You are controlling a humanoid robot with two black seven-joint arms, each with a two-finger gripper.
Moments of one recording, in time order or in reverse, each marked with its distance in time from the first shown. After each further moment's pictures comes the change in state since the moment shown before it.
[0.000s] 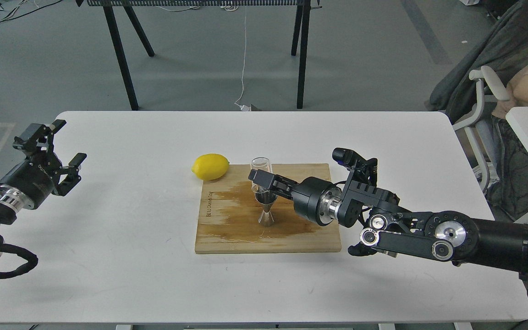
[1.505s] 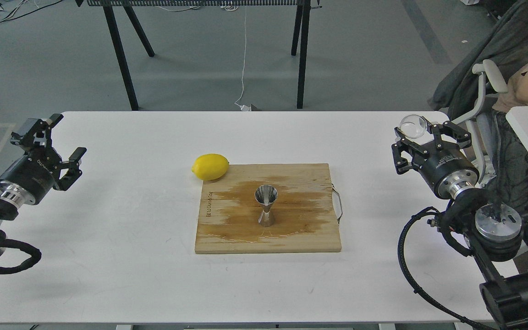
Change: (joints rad) left arm -0.011 -0.008 -0.002 0.000 -0.046 0.000 0.000; right arm -0.822 0.084 1.410 0.058 1.145 0.007 -0.006
